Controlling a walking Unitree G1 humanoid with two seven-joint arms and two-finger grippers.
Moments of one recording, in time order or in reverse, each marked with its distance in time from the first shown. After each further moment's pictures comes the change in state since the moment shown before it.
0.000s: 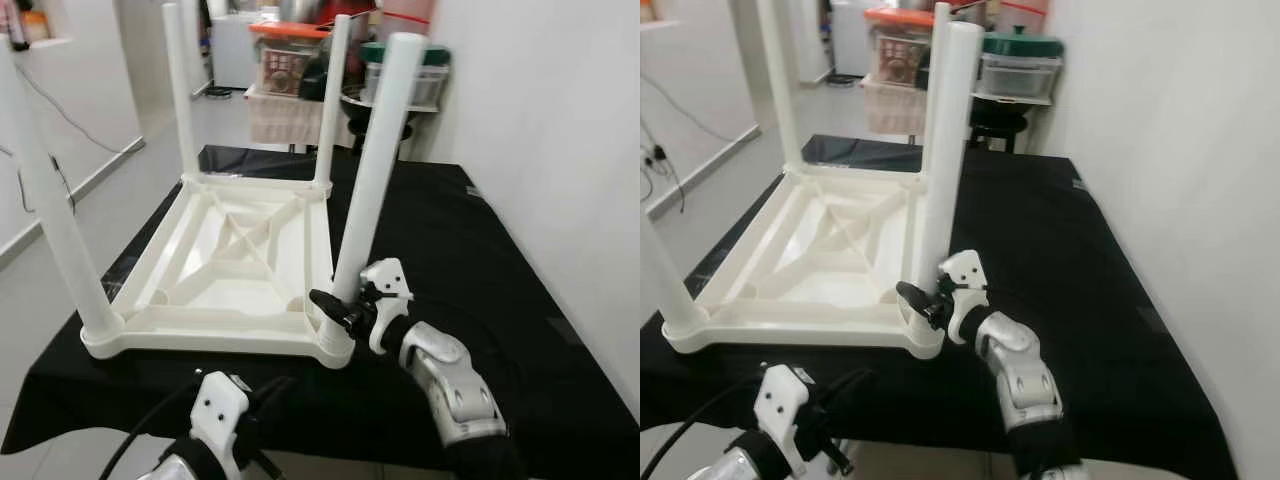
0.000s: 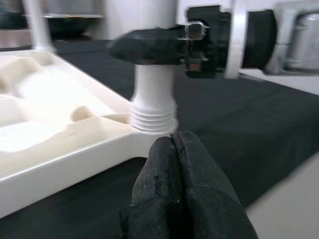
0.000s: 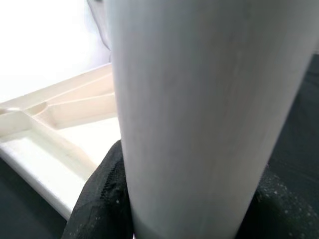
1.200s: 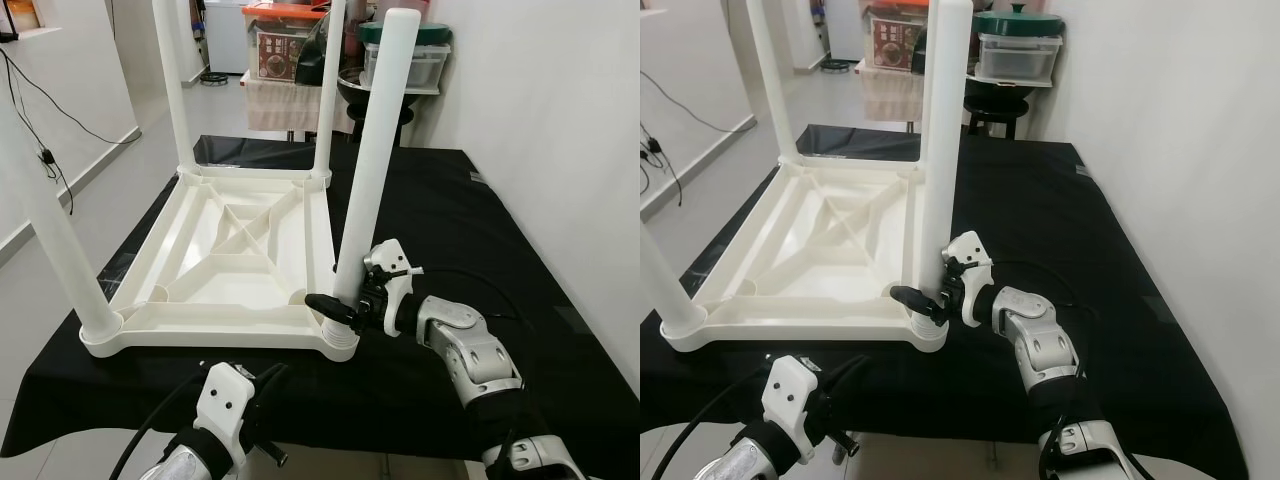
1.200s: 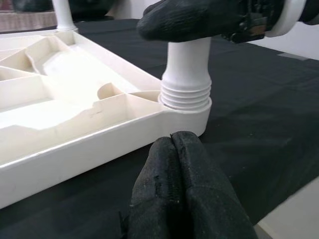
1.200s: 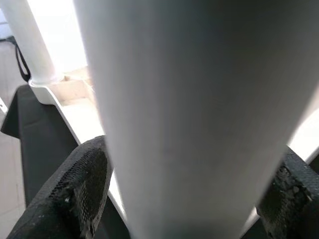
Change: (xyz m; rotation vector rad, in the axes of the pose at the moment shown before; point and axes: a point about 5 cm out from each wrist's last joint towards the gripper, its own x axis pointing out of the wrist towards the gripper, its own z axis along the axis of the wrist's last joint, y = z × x) left arm 0.007 0.009 -0.004 0.052 0.038 0.101; right arm 0.009 -0.020 0.027 -0.062 0.001 0.372
